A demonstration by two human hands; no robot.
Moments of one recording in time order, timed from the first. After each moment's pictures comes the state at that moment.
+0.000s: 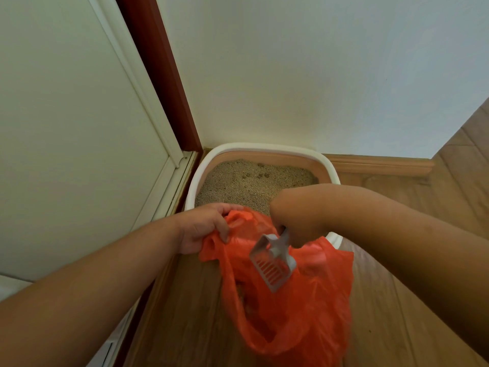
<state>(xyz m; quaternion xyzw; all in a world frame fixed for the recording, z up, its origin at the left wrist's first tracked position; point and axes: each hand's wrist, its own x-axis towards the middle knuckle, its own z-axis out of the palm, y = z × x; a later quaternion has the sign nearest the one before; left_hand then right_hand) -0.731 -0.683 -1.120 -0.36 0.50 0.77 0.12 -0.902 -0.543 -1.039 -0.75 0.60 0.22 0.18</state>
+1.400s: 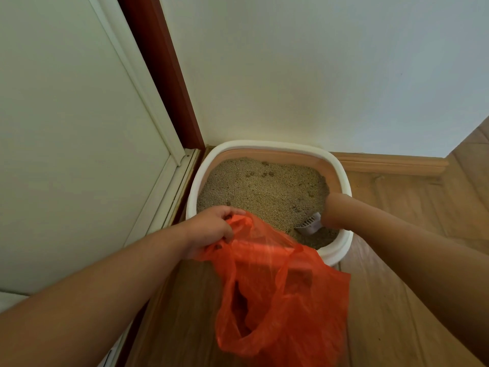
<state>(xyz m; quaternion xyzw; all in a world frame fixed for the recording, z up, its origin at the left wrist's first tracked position) -0.737 -0.687 -1.143 -0.44 0.60 0.66 0.09 -1.001 -0.552 -1.168 -0.39 0.86 0.17 0.29</state>
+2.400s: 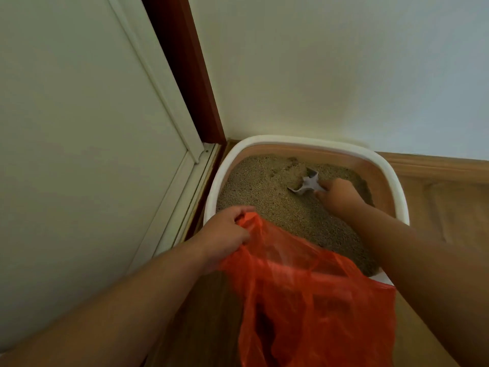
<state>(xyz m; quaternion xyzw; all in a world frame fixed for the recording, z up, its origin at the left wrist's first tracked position) -0.744 -0.720 -1.165 -0.50 0.63 0.59 0.00 -1.033 -0.657 -1.265 -0.39 0.87 -0.15 0.24</state>
